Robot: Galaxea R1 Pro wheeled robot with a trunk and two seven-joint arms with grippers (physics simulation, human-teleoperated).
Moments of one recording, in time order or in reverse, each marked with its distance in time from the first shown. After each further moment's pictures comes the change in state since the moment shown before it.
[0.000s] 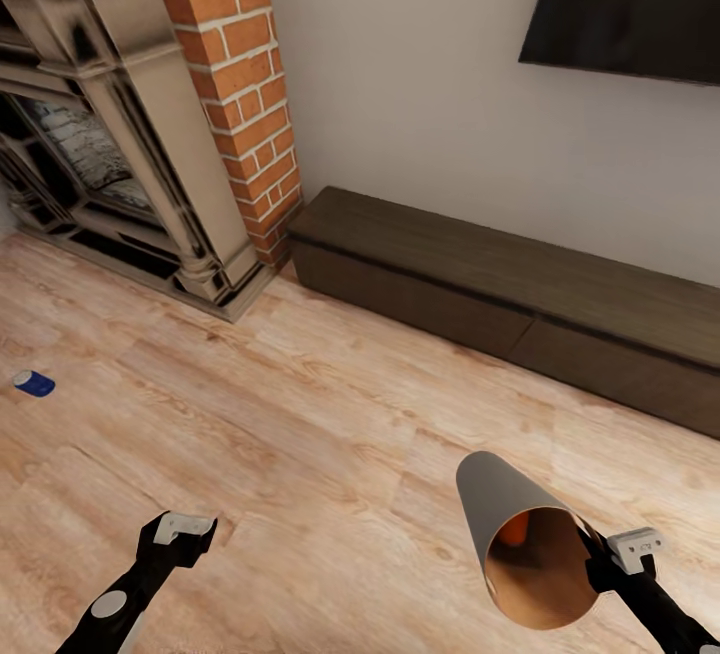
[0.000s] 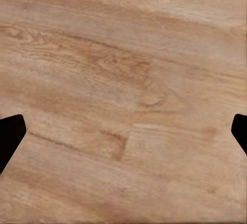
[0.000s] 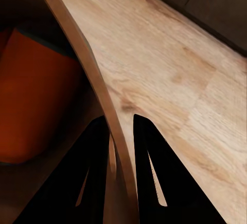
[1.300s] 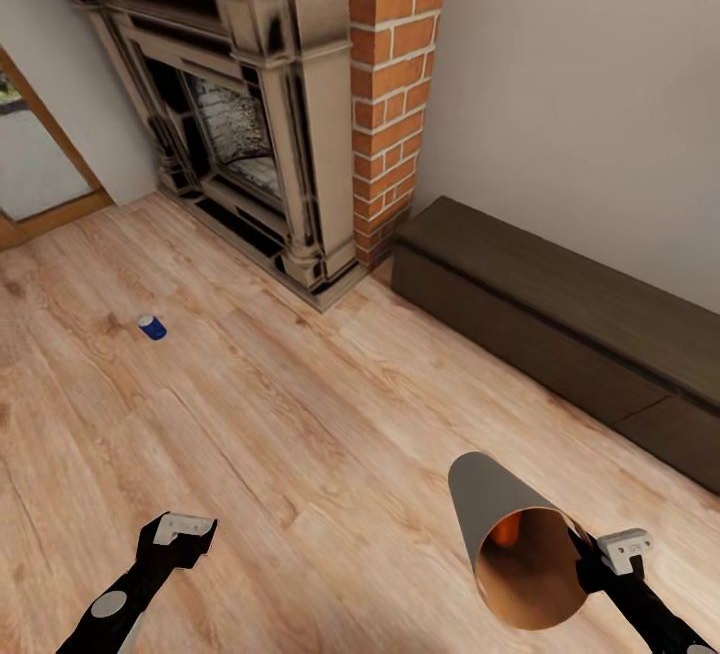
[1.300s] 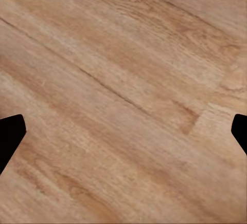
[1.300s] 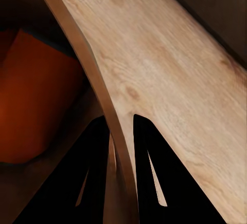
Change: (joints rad) left arm 0.000 0.000 0.000 0.001 0.006 0.006 0.000; right arm 0.000 0.027 0.000 -0.001 0.003 -0.001 0.003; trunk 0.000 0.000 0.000
